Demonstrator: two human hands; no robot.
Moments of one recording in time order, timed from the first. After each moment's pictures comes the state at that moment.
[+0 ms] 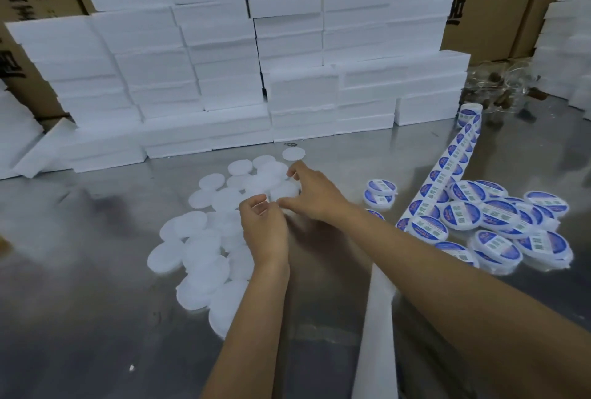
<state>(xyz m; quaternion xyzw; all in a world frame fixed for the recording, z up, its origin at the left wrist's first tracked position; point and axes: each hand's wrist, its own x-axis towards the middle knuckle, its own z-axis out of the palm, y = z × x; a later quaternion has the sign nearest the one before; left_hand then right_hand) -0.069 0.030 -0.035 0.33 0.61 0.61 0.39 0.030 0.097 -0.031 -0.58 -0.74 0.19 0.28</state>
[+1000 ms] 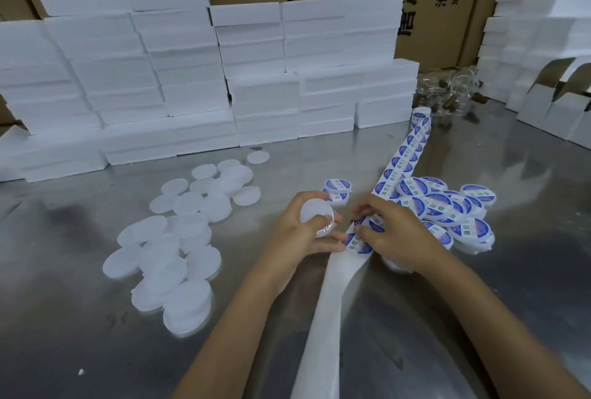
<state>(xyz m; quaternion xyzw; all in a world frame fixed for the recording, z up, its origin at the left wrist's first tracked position) -0.013 -0.016 -0.022 0.54 0.37 0.42 0.63 0.176 -0.041 -0.033 -0.63 -0.68 0.17 0.33</state>
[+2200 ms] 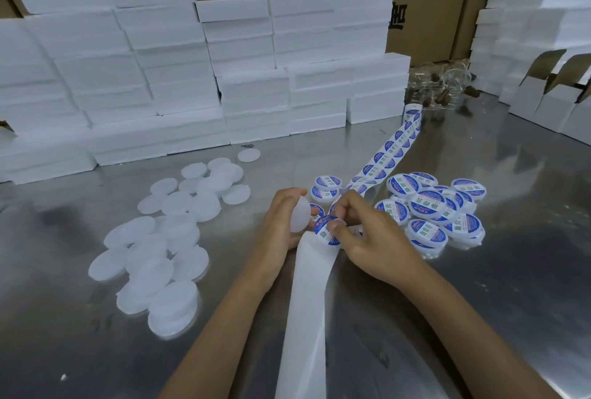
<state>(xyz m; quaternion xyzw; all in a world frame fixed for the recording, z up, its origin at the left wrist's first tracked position) -0.011 -0.010 -0.027 0.53 0.41 0.45 0.59 0.152 -0.058 -0.032 -0.57 -0.68 0.19 0.41</state>
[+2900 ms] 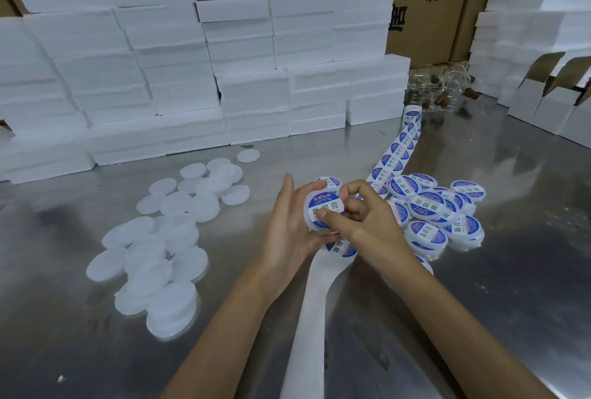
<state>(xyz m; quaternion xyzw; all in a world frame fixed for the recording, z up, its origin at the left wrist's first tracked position) 0.000 -0.021 -0.012 0.40 0.28 0.43 0.76 0.131 -0.057 -0.011 -0.51 -0.50 0.39 0.58</state>
